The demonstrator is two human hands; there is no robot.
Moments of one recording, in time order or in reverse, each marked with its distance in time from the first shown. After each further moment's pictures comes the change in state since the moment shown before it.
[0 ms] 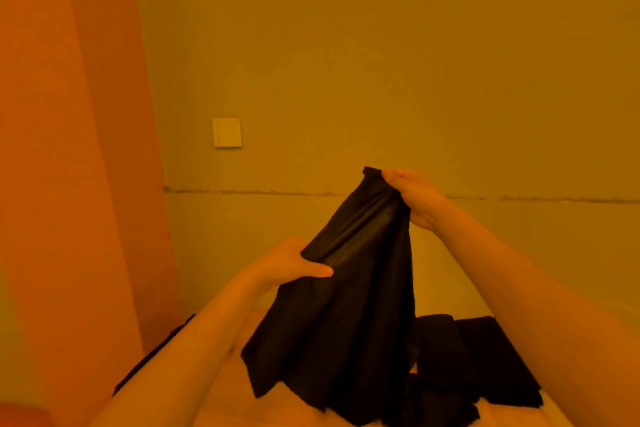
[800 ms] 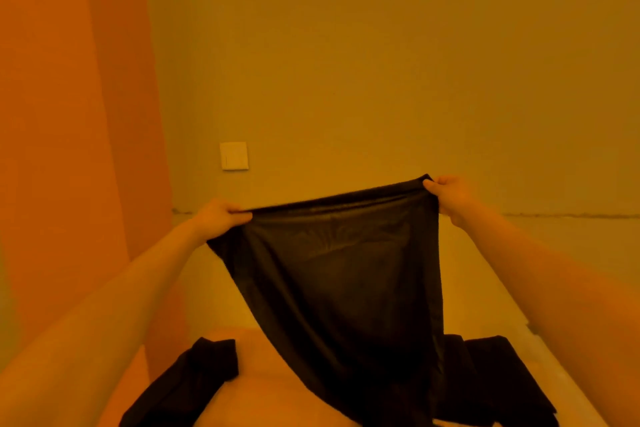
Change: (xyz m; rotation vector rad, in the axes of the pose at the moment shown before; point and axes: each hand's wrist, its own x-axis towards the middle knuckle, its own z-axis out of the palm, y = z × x) left_hand 0.001 0.001 -0.136 0.246 0.492 0.015; right_hand 0.022 -0.019 -0.055 -0.289 0.438 -0.035
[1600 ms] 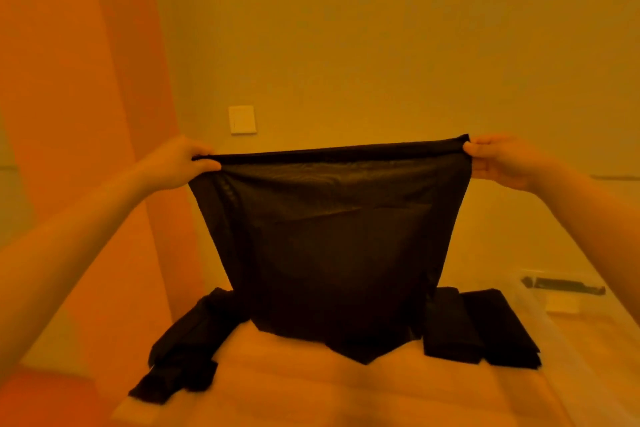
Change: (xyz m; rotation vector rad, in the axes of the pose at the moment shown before) left_hand -0.059 0.007 -0.067 0.458 0.079 0.331; right_hand -0.051 -0.012 -0.078 0.138 -0.481 -0.047
